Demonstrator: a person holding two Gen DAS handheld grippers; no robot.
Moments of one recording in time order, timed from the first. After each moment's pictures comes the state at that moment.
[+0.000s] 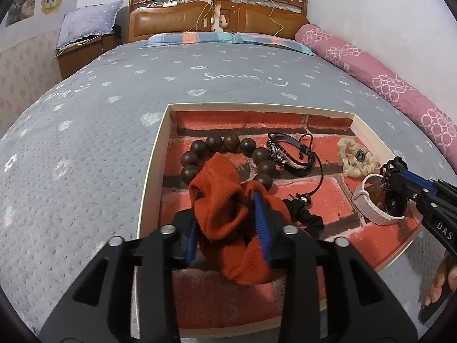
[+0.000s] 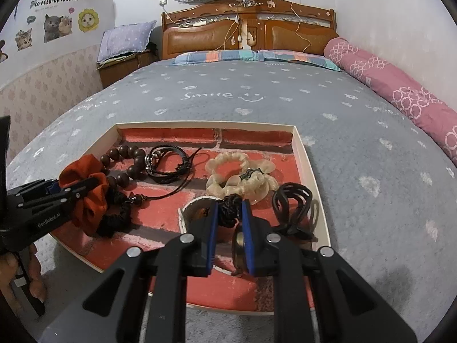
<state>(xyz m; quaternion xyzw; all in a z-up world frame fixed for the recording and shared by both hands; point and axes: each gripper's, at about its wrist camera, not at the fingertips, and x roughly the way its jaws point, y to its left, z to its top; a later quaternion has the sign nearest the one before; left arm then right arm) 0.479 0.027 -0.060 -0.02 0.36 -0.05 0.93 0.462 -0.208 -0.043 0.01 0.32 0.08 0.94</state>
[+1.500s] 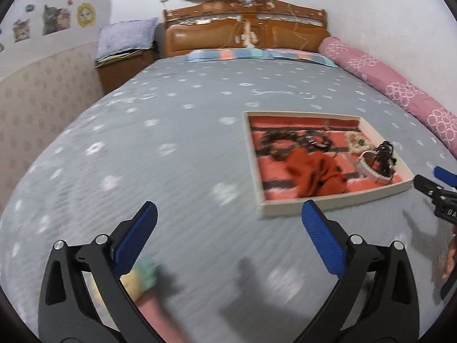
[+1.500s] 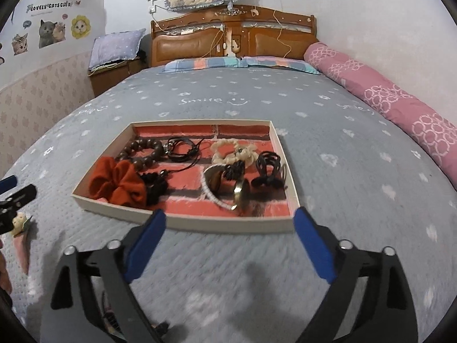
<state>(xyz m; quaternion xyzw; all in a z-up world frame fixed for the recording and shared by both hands) 0.324 0.109 0.002 0.00 0.33 0.03 0.94 0.348 -0.197 -0.008 0.00 0.31 0.03 0.95</state>
